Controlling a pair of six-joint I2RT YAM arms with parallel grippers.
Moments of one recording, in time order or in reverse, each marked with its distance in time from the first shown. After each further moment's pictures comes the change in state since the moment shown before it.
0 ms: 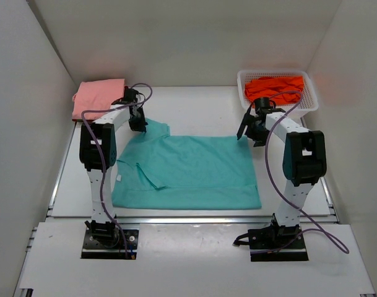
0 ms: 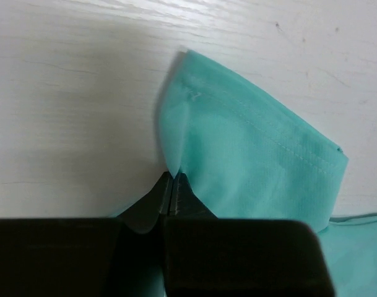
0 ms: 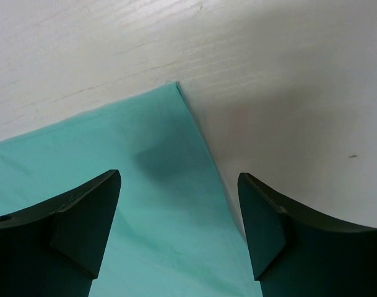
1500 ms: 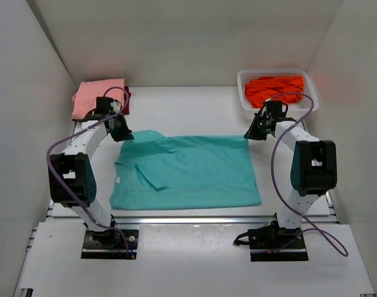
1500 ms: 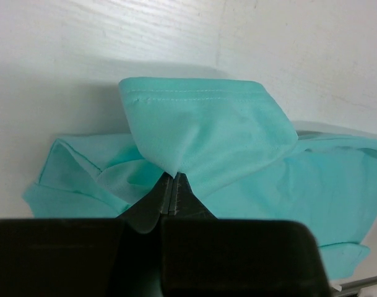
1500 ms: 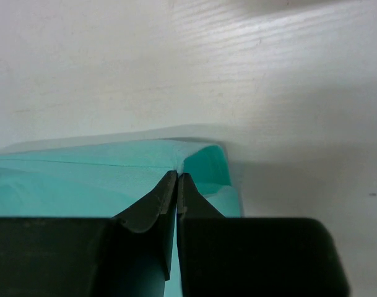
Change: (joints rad) left arm 0.108 -0.550 -0.449 -0.003 0.135 -0.082; right arm -0.072 -0.121 -0.171 0.276 -0.232 -0.071
